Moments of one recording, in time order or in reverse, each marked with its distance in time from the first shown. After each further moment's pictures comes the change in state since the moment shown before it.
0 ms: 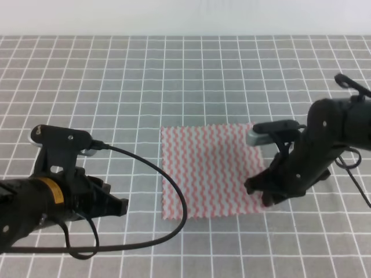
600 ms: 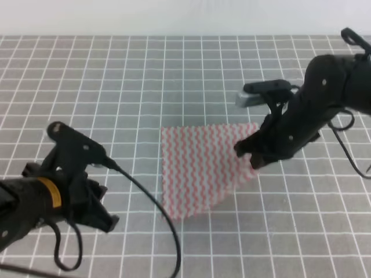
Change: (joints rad) left arm 0.000 0.001 0.000 0.148 0.014 0.178; right arm 0.000 -0.003 -0.205 0.014 0.101 -0.031
